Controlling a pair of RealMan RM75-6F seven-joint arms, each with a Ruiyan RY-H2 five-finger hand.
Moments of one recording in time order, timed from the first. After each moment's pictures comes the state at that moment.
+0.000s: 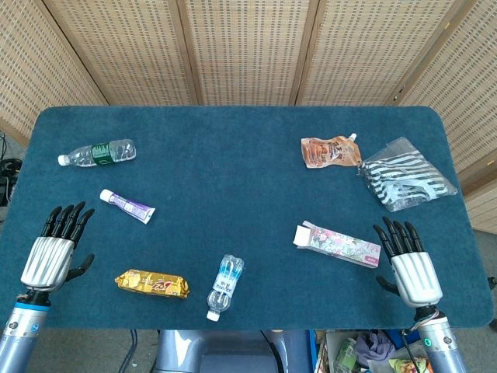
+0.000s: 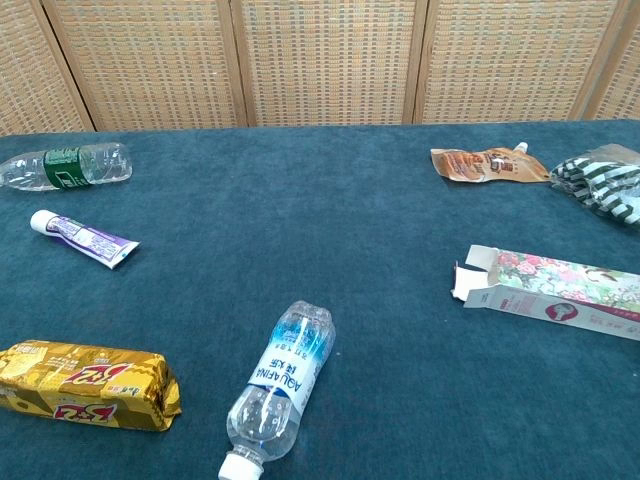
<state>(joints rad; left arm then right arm) -0.20 -1.23 -0.03 -1.67 1.52 1.43 0.28 0.16 -1.30 0.03 -1.55 -1.60 1.47 -0.21</state>
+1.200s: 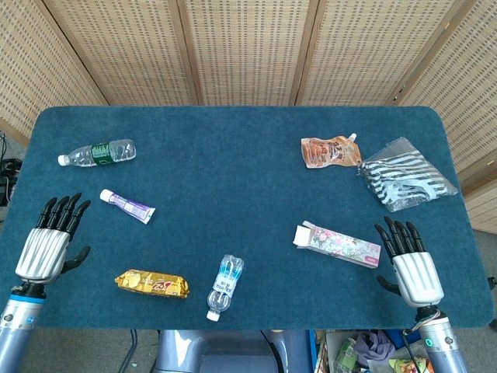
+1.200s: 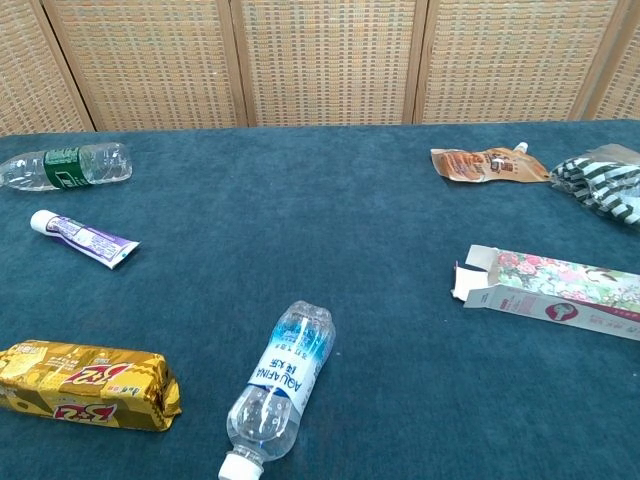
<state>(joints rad) -0.23 -1.19 -0.07 -1.65 1.51 1.40 0.27 0.16 -1.30 0.04 -1.55 -1.60 1.47 -0.20</state>
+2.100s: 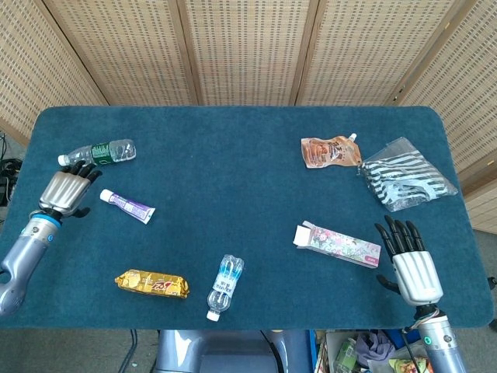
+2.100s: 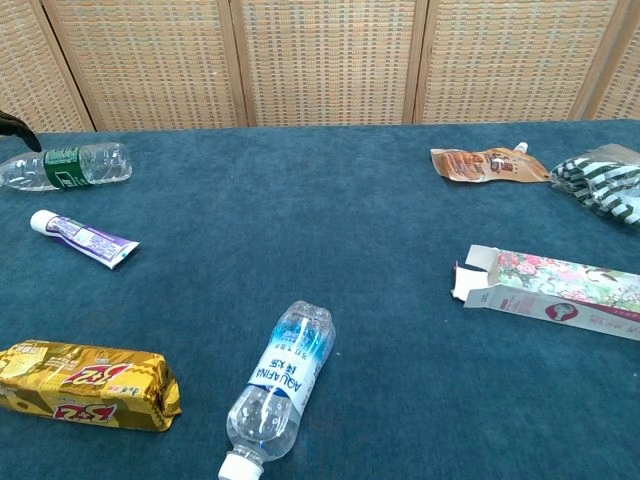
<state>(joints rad) -0.64 -1.21 -0.15 -1.27 1.15 0.74 0.39 0.16 -1.32 0.04 -1.52 -1.59 1.47 -0.19</state>
